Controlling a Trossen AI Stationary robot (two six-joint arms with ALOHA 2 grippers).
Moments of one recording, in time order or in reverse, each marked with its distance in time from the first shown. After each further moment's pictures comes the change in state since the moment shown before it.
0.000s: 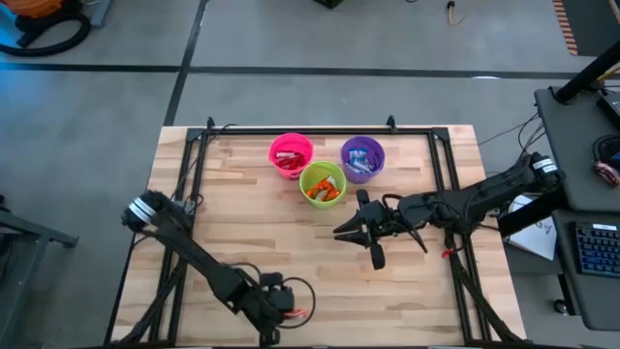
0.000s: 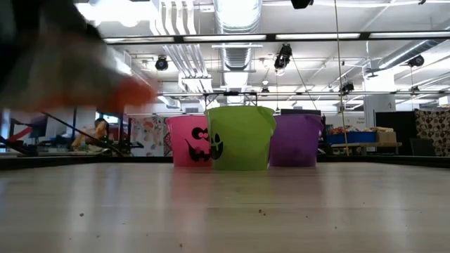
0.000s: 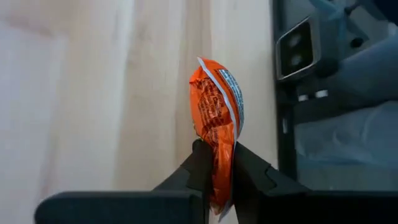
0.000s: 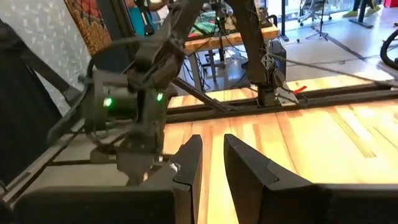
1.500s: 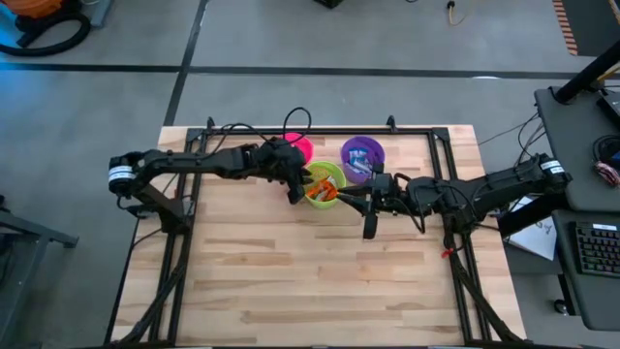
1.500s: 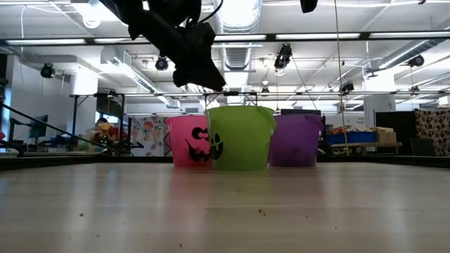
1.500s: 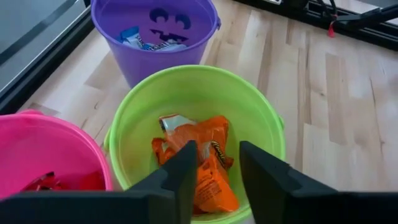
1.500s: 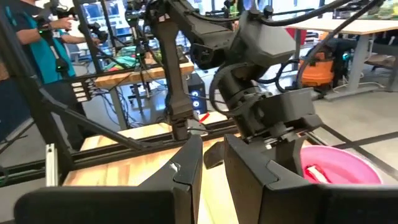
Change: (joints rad) left arm 0.957 -0.332 -0.148 0.117 0.233 0.650; right arm -0.094 -0.075 0.000 -0.005 0.267 -0.080
